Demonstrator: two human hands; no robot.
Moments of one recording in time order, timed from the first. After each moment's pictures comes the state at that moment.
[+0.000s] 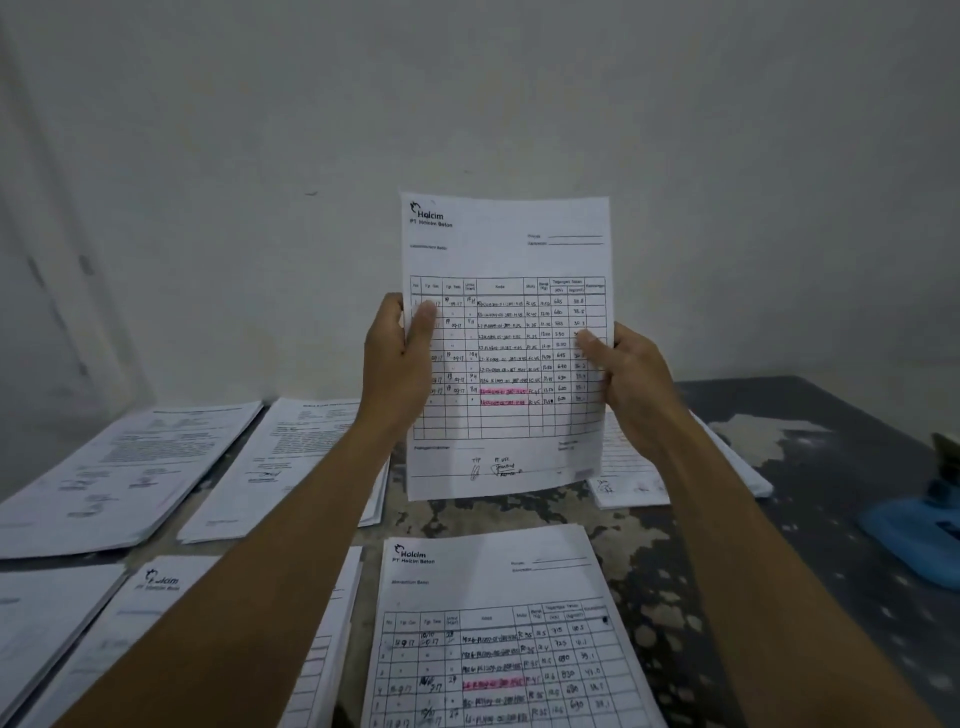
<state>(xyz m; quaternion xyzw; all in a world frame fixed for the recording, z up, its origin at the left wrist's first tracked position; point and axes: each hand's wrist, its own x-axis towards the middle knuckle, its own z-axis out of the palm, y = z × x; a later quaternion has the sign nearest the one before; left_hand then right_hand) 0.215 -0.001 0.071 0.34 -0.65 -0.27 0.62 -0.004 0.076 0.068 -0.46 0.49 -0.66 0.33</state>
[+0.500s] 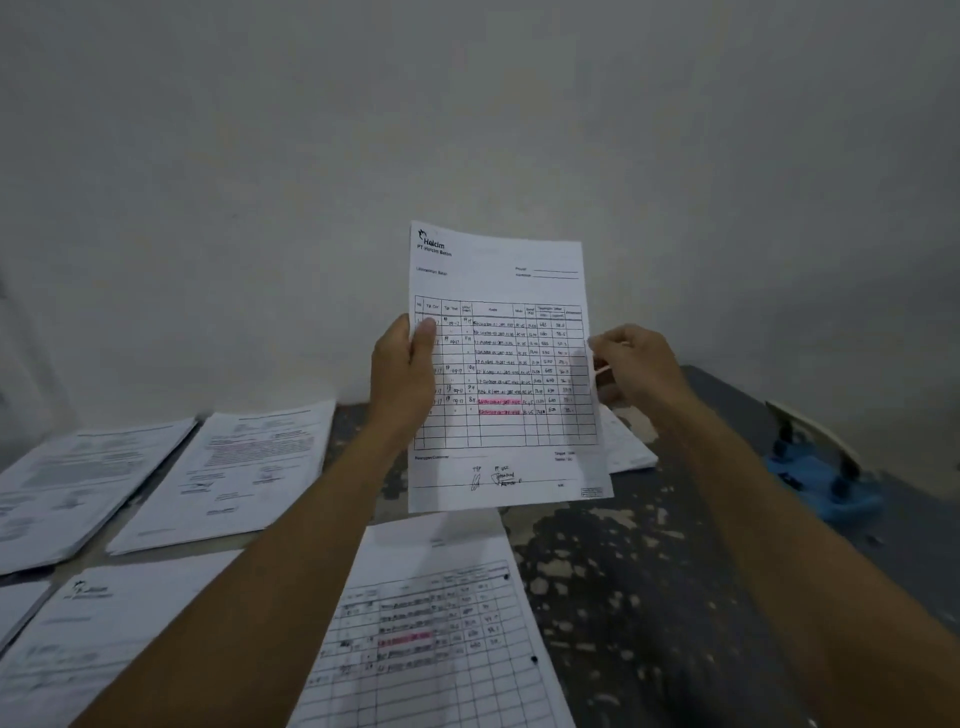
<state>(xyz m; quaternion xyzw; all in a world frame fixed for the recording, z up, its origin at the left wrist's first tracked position) 0.141 0.065 0.078 0.34 -0.68 -0.29 0.58 -0.086 0.161 0.089 -0.43 0.67 -0.58 0.18</state>
